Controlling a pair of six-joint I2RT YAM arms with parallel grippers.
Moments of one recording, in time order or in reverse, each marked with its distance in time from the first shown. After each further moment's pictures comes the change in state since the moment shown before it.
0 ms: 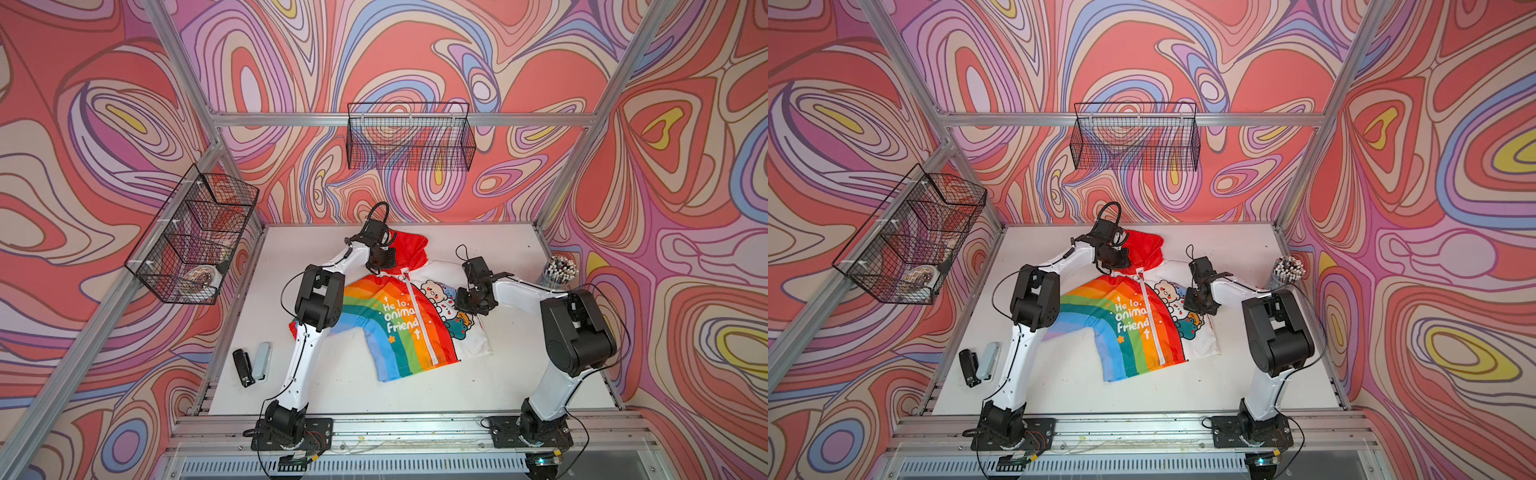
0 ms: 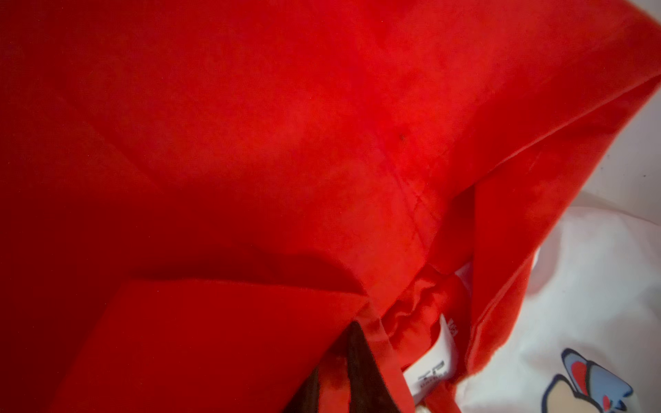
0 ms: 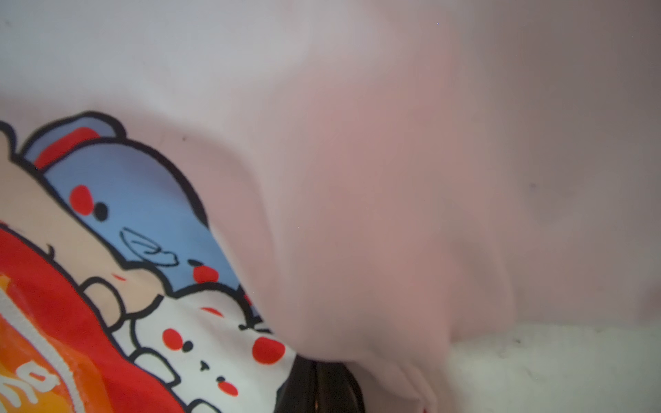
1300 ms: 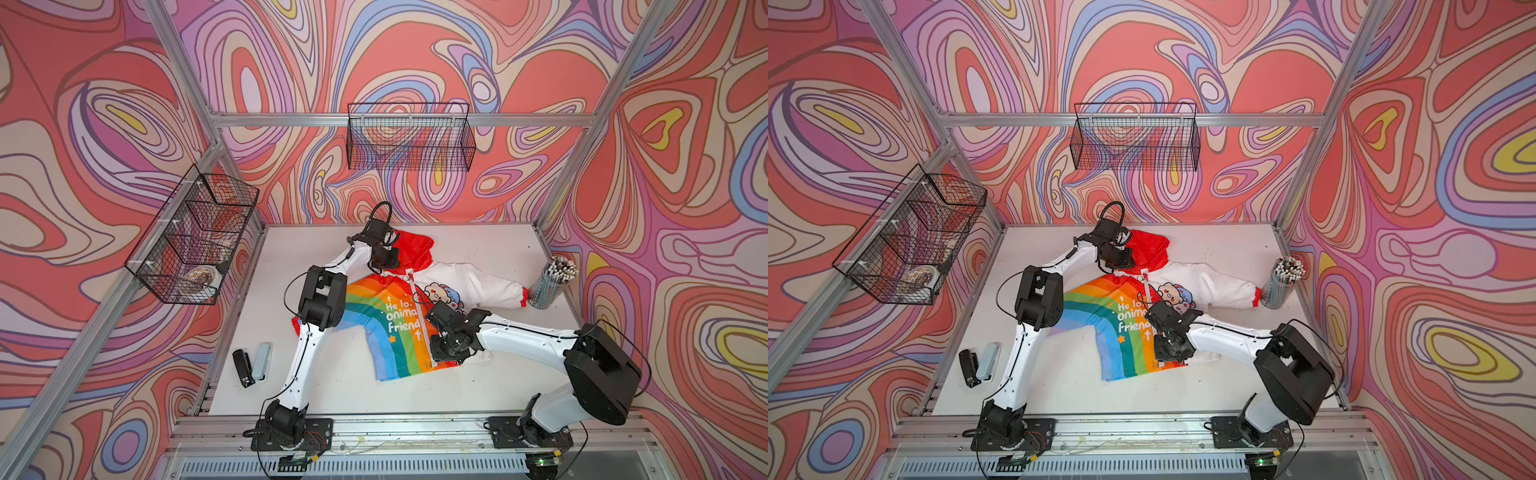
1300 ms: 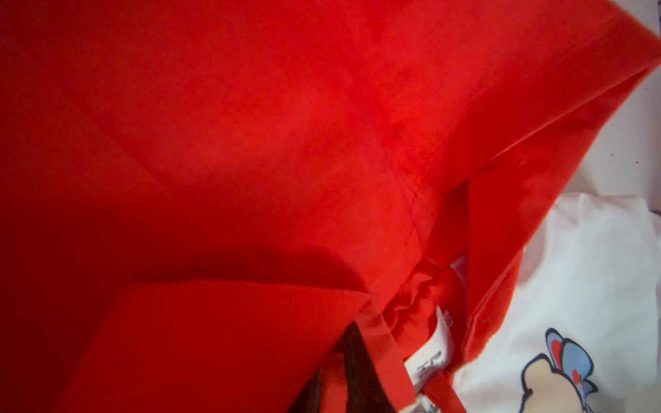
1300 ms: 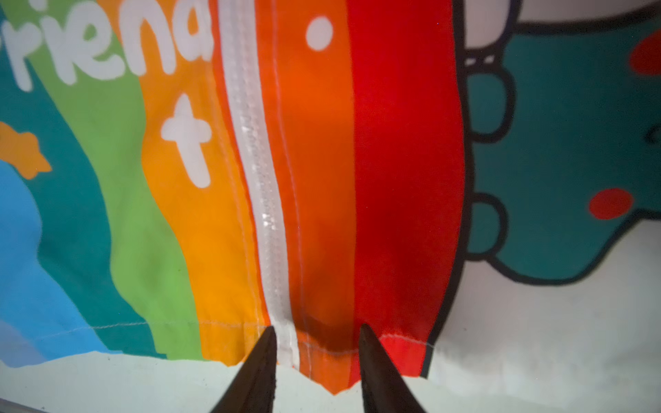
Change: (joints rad) left arm -0.004 0.033 0.050 -0.026 0.064 0.029; right arm 0.537 -0.256 -0.199 -0.160 0.018 0.181
